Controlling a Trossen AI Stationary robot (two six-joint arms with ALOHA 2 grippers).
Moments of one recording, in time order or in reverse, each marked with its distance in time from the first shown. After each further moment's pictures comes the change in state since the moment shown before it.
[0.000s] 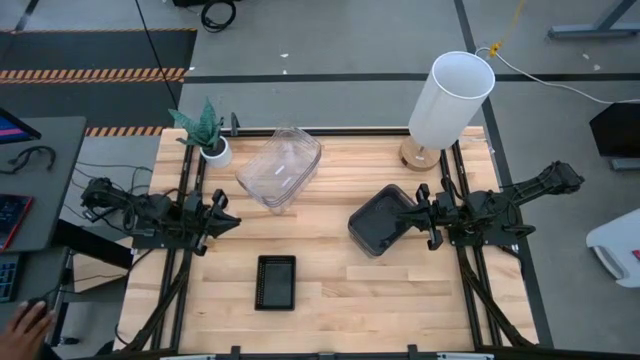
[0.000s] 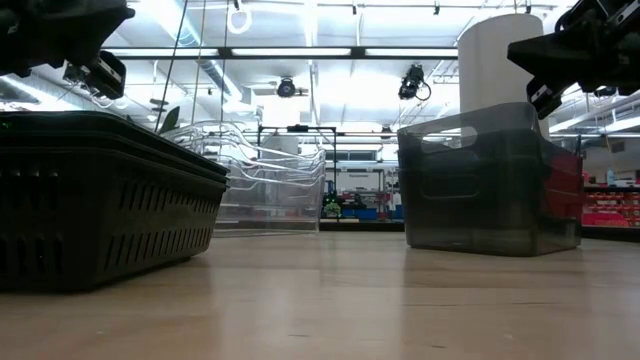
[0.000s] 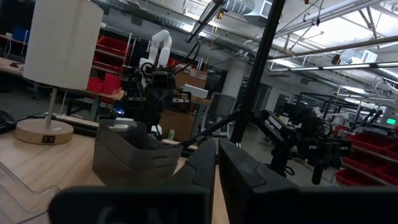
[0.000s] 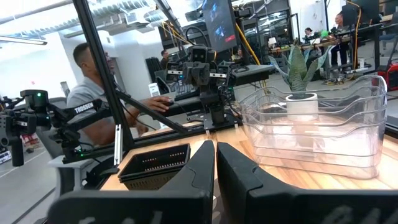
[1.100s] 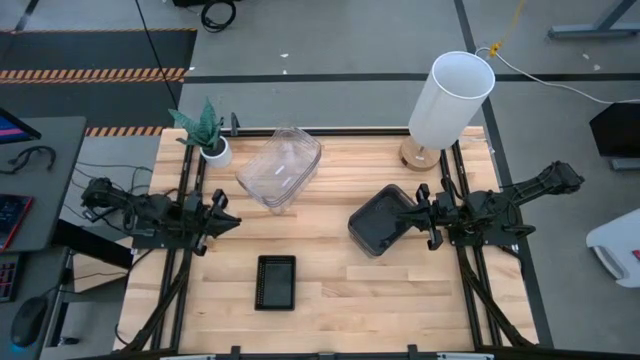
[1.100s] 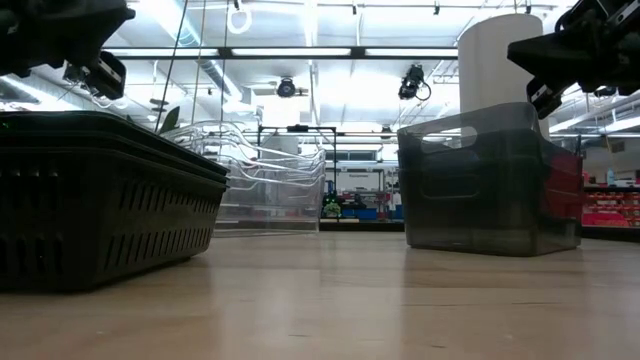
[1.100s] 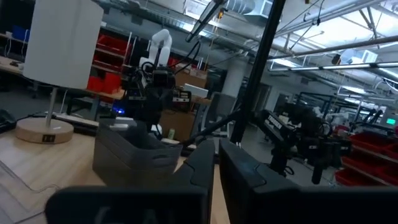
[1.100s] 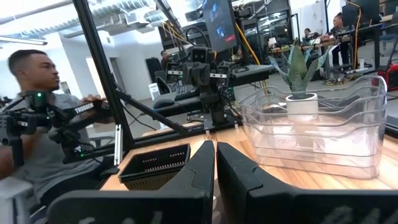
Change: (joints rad) left arm 0.001 0.002 0.001 -0.003 0.000 -0.002; right arm 0.000 0.000 0.000 0.000 0.000 0.000
